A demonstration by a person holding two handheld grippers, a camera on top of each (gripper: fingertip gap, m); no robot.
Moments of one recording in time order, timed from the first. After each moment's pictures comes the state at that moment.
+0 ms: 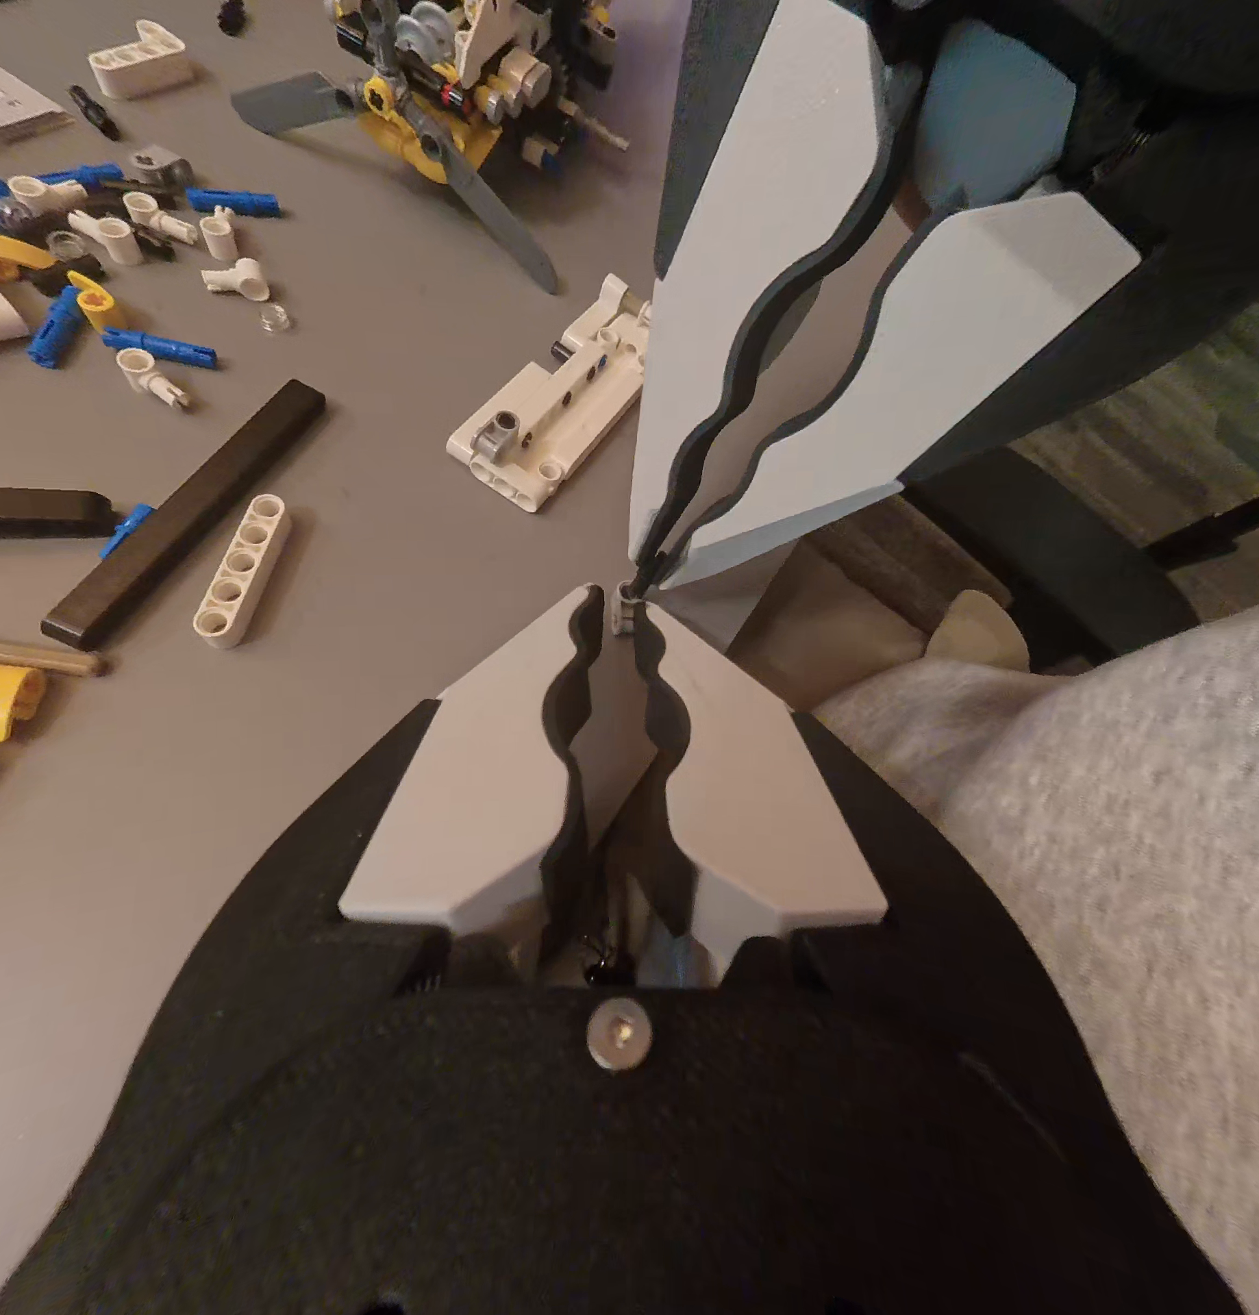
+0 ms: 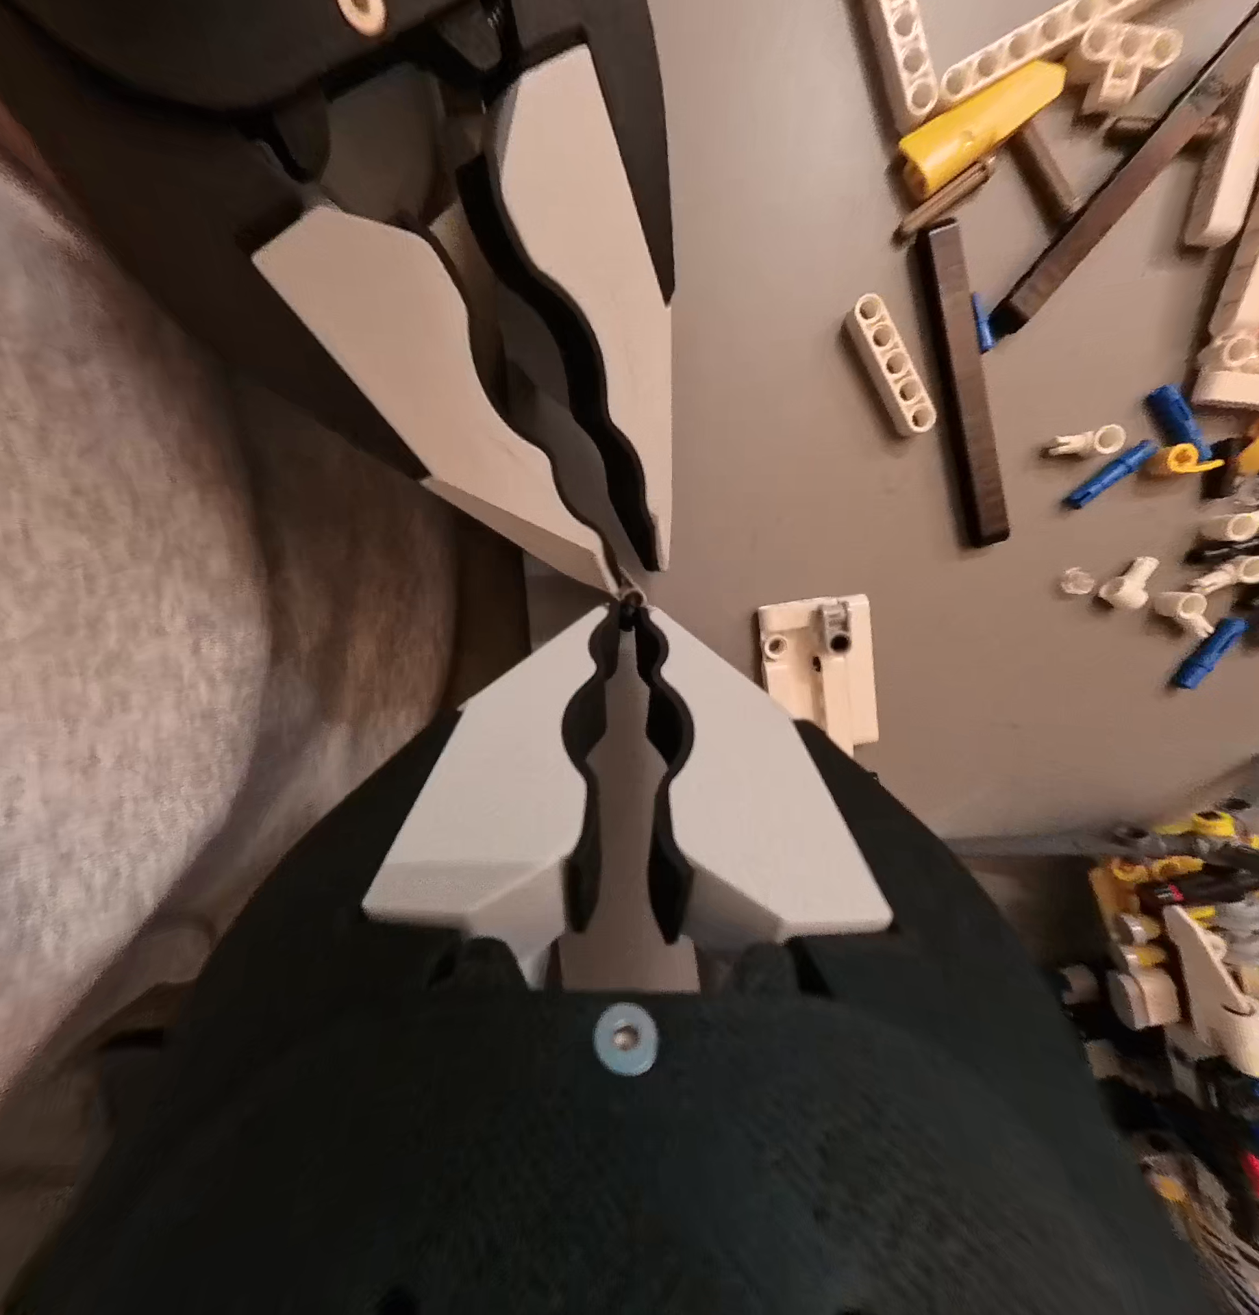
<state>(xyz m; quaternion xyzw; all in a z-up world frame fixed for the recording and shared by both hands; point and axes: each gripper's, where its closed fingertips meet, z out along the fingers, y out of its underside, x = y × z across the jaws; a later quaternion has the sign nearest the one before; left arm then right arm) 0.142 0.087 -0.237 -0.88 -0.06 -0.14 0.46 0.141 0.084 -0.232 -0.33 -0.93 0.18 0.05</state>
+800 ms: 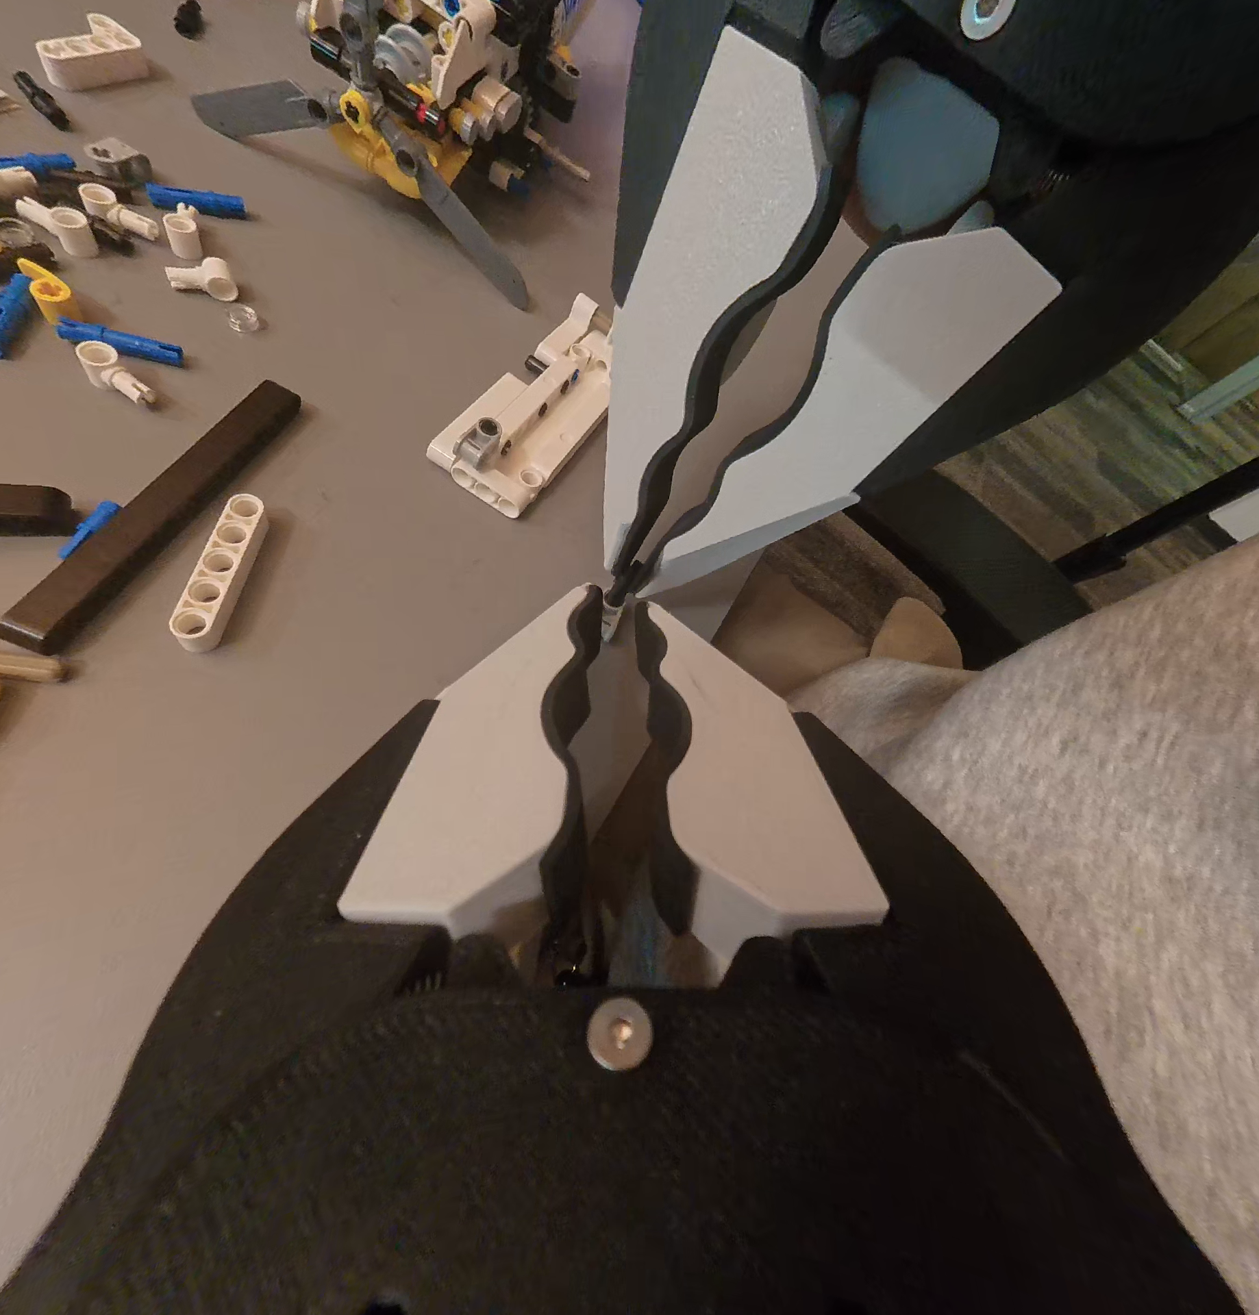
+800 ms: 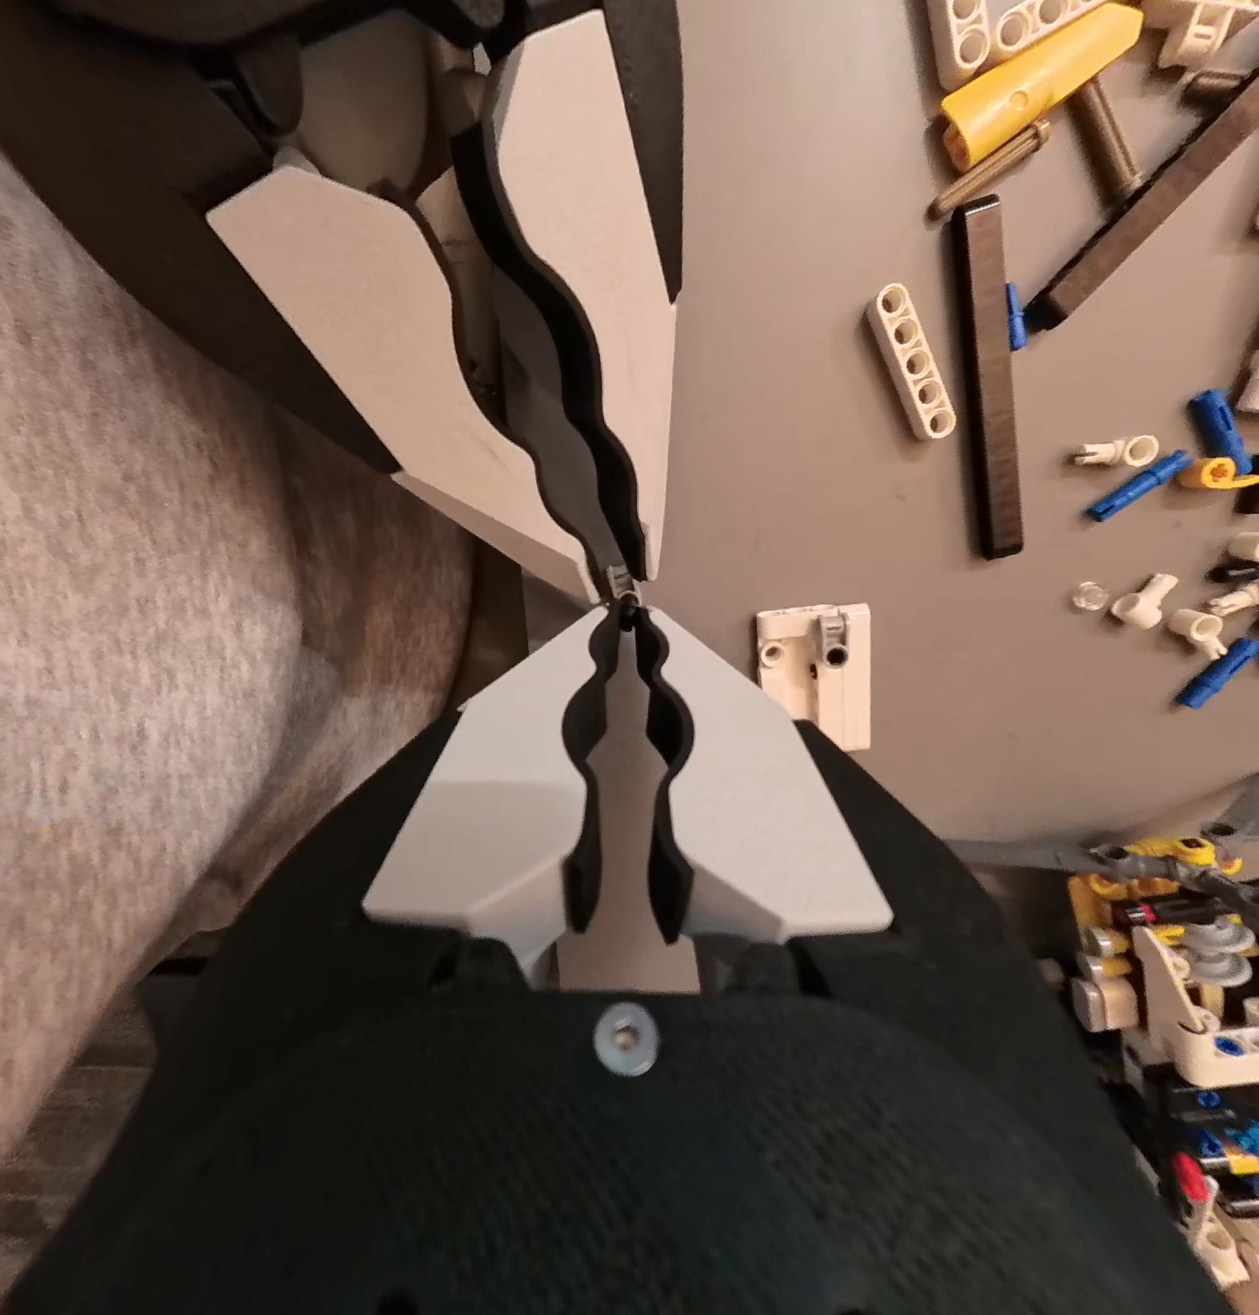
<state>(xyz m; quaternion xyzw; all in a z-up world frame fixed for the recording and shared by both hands) 0.145 0.086 -0.232 -0.86 -0.06 -0.19 0.47 0.140 0.084 -0.234 -0.32 -0.94 0.14 0.01</state>
